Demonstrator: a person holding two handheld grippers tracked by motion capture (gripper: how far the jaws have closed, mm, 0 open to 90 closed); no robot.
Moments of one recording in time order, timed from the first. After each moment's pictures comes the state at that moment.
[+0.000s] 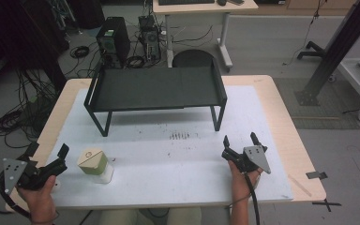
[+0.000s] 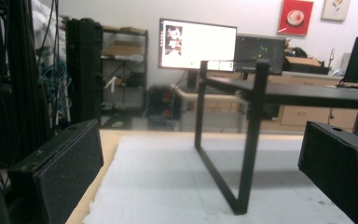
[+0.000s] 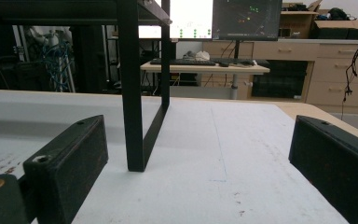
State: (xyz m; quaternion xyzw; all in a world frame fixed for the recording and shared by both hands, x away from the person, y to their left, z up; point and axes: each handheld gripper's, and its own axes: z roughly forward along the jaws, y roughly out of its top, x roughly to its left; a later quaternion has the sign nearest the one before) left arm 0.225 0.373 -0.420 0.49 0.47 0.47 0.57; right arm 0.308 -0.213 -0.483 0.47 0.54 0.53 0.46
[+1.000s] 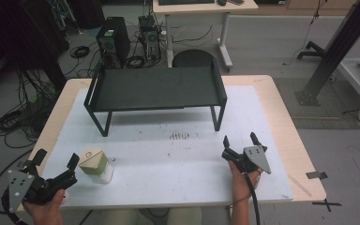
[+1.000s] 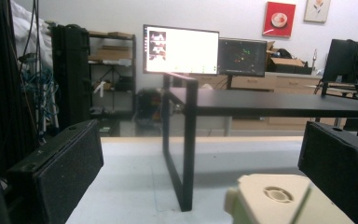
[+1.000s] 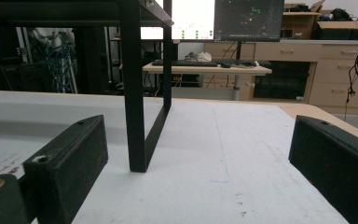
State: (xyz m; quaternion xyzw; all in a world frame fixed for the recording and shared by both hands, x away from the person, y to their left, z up) left arm 0.187 0.318 -0.398 0.50 0.46 0.46 0.57; right arm 0.308 -0.214 -0.484 0.46 0.54 0.53 0.46
